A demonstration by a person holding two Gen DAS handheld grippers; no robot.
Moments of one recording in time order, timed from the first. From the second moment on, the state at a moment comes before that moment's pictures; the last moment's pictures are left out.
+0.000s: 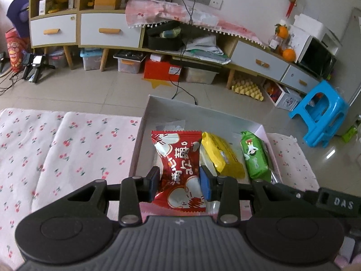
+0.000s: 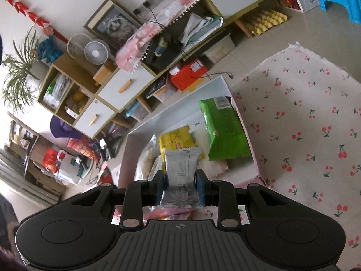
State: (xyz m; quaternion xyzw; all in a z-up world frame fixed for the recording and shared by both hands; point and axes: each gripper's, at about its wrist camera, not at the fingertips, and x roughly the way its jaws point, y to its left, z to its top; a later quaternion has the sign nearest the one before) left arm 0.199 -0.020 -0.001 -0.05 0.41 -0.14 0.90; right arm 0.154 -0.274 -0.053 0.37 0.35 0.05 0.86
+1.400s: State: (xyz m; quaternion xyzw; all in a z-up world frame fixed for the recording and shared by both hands) left arm 0.189 -0.019 0.004 -0.02 0.40 -0.14 0.90; right arm 0.152 -0.263 -0.049 0.34 0.36 0.07 0.87
